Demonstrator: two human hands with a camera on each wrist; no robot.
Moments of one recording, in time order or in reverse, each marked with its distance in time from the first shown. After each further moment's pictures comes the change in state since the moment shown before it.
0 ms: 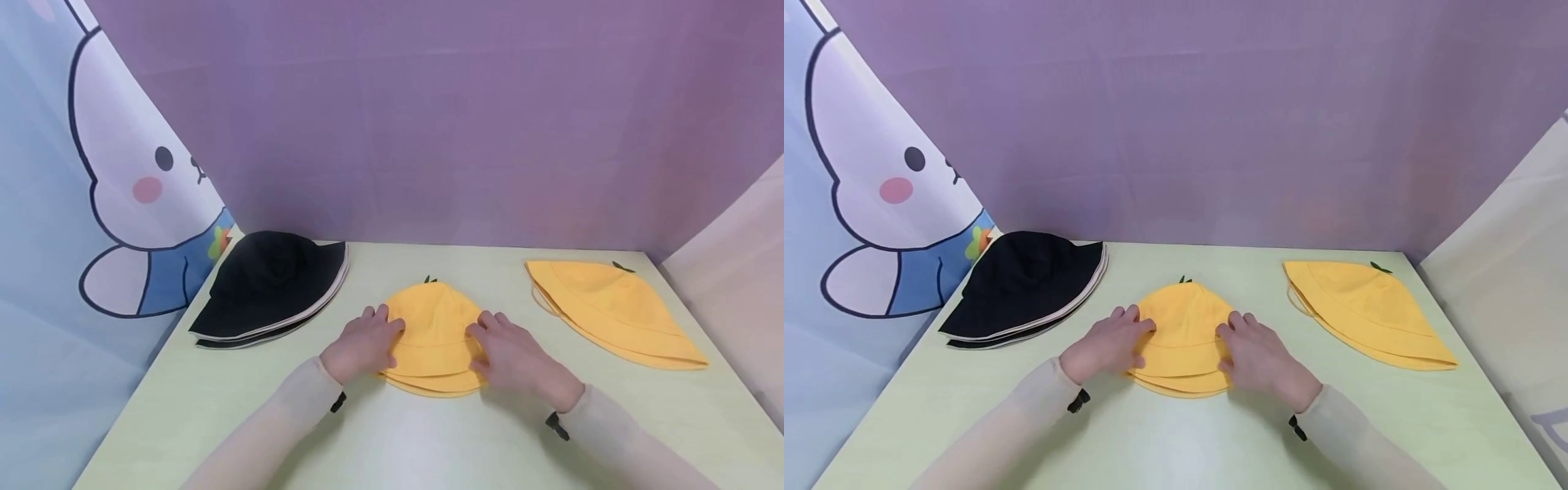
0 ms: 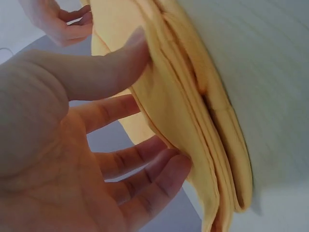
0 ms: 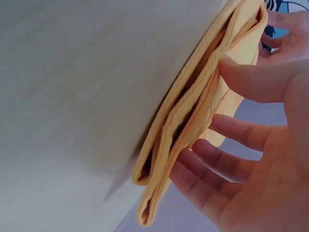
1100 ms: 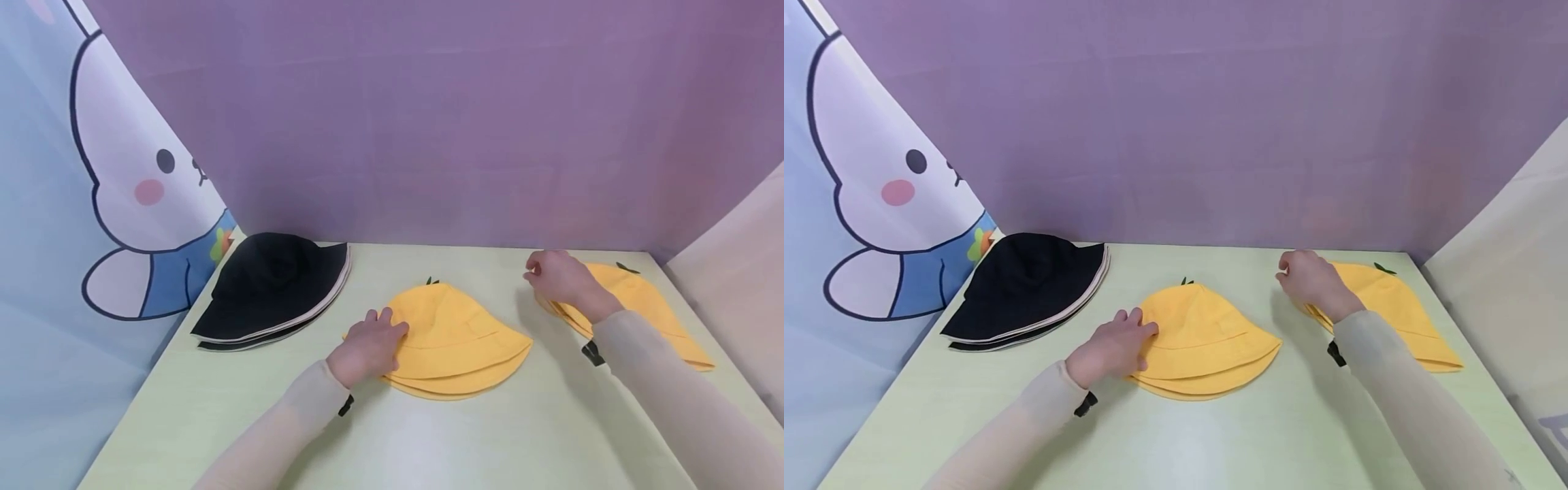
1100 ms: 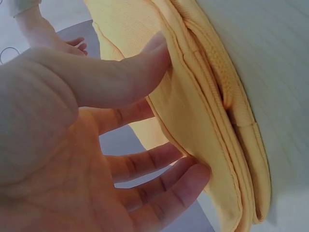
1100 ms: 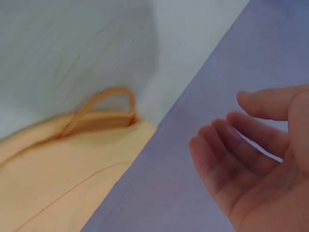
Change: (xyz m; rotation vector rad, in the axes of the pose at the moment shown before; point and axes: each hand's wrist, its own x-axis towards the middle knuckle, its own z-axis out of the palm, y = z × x) left_hand 0.004 0.010 -0.006 0.011 -0.067 -0.061; right_hand 0.050 0.118 -0.074 0.130 -0.061 0.331
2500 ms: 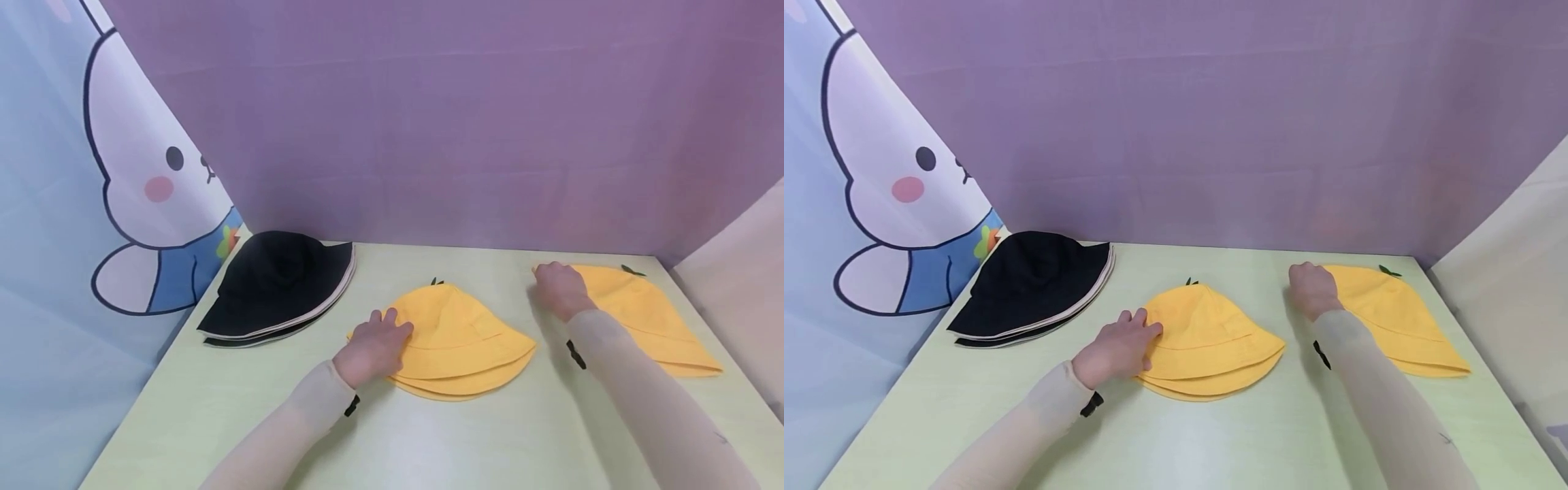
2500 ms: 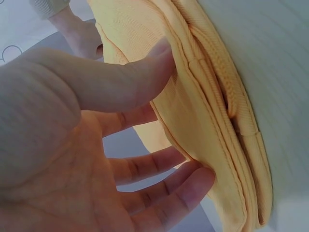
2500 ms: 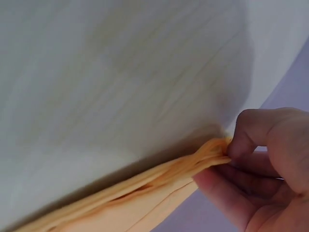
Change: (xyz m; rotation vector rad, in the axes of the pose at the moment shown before) left_hand -0.002 0.001 0.004 0.028 0.004 -0.021; right_hand 0.024 0.031 0.044 -0.268 0.000 0.084
